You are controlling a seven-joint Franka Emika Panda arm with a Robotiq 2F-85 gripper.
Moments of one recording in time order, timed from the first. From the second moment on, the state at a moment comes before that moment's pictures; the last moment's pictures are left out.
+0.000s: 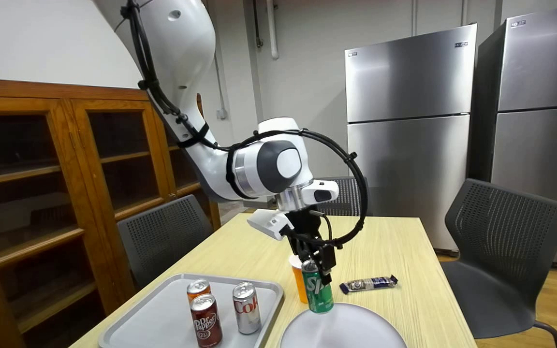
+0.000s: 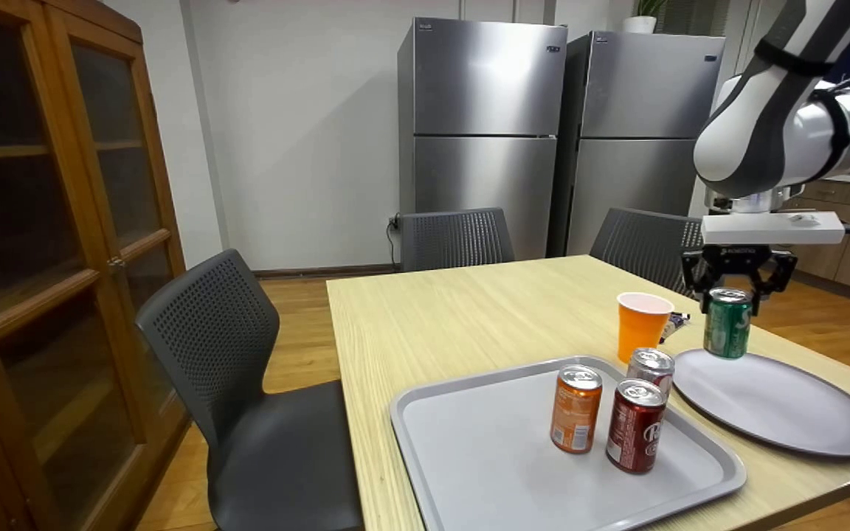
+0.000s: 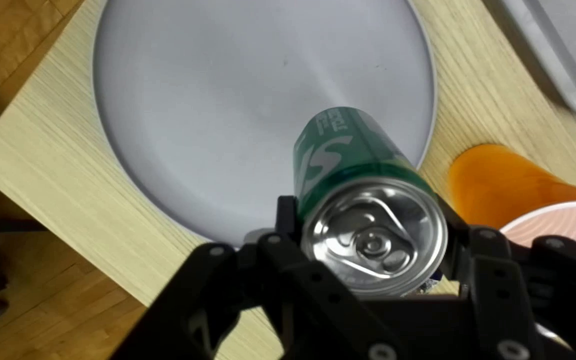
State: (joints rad) arm -0.05 0.29 -0.37 -2.35 -0.18 2.70 0.43
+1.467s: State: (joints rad) arm -0.14 0.47 -0.37 -2.19 -0.04 2.70 0.42
